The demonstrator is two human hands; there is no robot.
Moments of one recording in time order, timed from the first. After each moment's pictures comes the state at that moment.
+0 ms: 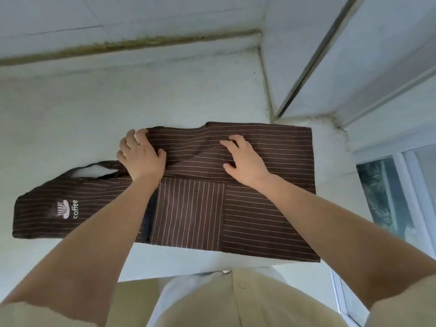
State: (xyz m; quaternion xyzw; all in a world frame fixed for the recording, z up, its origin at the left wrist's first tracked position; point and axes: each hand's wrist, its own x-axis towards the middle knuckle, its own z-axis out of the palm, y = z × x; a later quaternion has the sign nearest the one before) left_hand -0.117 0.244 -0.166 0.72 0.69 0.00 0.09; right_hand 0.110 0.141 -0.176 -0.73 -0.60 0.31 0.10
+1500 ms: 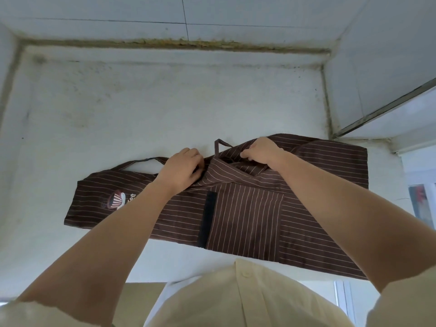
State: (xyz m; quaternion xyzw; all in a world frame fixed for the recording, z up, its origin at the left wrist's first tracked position) left_hand -0.229 0.277 -0.176 0.90 0.37 -0.01 0.23; right_hand 0.020 0.253 -0.161 -0.79 -0.39 0.46 -0.03
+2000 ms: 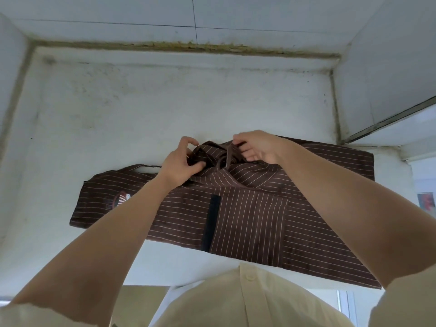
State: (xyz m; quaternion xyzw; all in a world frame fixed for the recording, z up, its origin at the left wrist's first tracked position) left_hand -0.236 0.292 -0.165 0.70 0.53 0.06 0.47; right_hand 0.002 0.281 -0.132 -0.68 -0.28 0.66 0.15
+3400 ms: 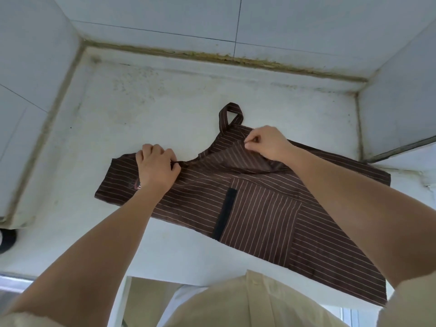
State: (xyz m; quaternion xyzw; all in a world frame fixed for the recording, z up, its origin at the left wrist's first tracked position) left_hand -0.329 0.294 -0.162 0.75 0.66 -0.03 0.08; right_hand -0.035 0.305 -0.121 -0.69 -0.62 0.37 0.05
